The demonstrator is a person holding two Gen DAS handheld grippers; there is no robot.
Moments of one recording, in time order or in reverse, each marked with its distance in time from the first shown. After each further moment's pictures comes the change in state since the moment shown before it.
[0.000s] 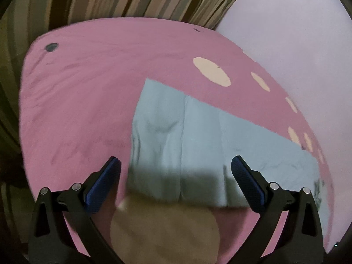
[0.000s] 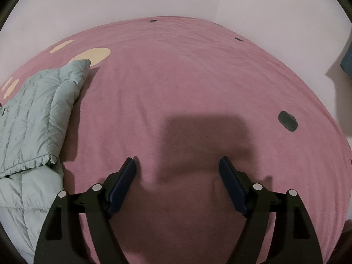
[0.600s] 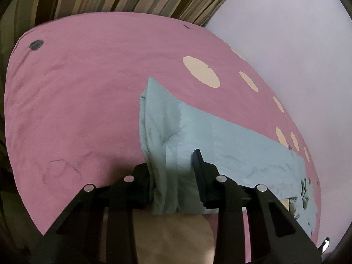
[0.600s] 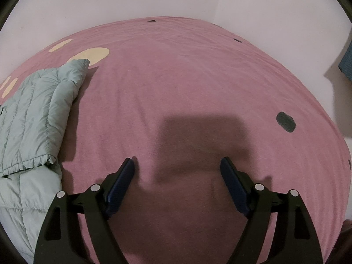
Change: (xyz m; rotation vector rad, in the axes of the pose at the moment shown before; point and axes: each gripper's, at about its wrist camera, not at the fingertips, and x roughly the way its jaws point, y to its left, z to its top) left arm 0.001 0.007 0.014 0.007 0.035 -0.087; right arm 0.000 0.000 0.000 -0.002 -0.002 -0.014
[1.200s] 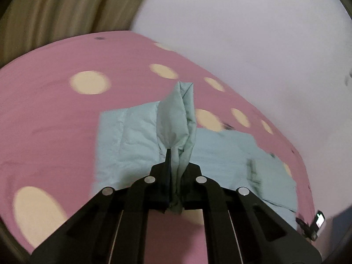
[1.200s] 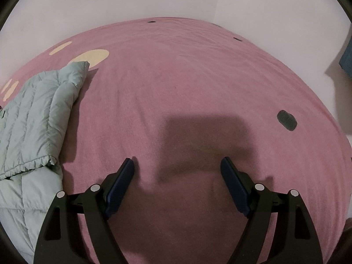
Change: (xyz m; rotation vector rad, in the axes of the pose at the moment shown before) left arm -0.023 -0.208 -0.032 0.276 0.001 -0.226; right arm 0.001 -0.002 0.000 0.018 -0.001 0.019
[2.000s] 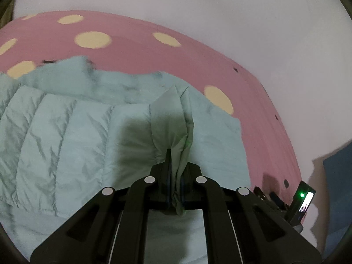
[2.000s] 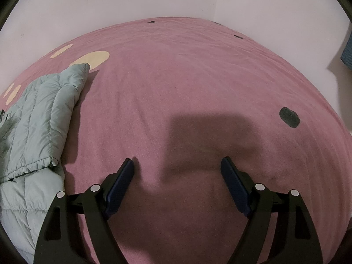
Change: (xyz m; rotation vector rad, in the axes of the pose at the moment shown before) left arm 0.181 -0.348 -0.127 0.316 0.380 -0.275; right arm 0.002 -0.003 -0.001 0.019 0.001 0.022
